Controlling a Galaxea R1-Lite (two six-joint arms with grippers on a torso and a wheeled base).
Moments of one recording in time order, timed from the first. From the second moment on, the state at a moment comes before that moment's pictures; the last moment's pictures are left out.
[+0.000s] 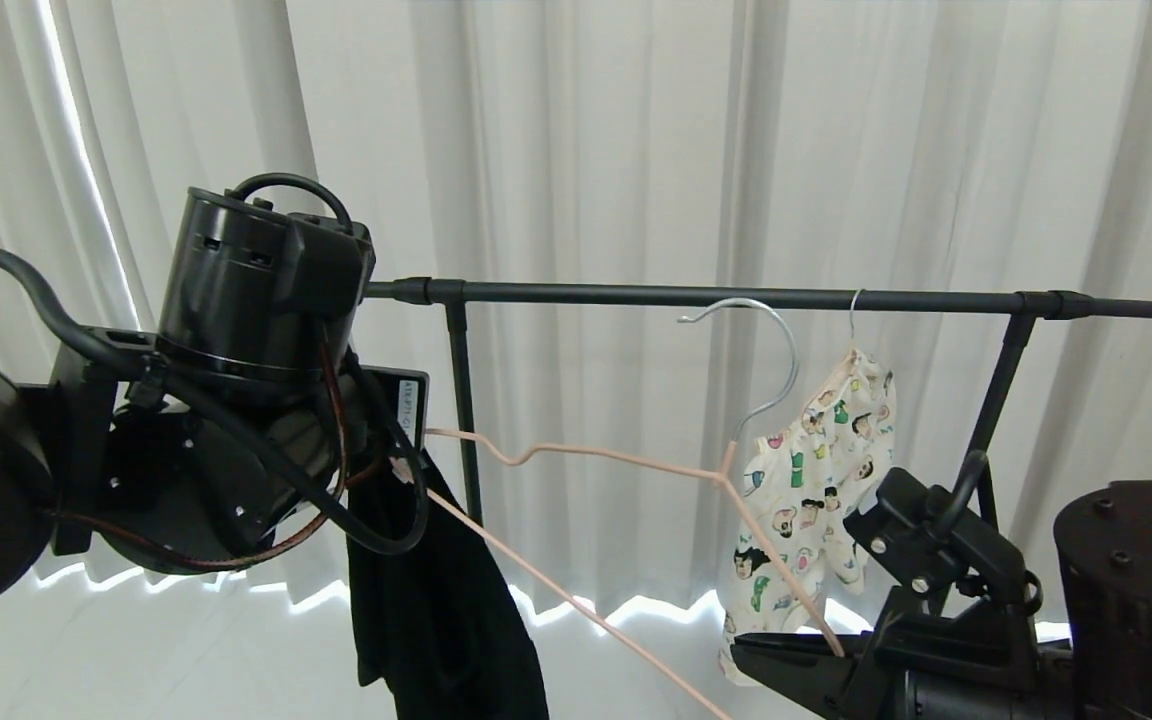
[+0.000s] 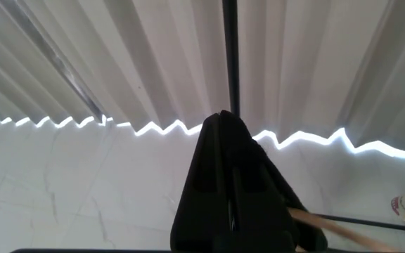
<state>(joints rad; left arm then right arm) -0.64 1.53 -1.05 0.06 0.73 -0.13 1.05 1.44 -0.57 -0.42 0.00 0.32</state>
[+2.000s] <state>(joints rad) -0.69 1.51 -1.06 0.06 0.73 -0.13 1.06 1.64 -0.75 -0.44 -0.02 0.32</state>
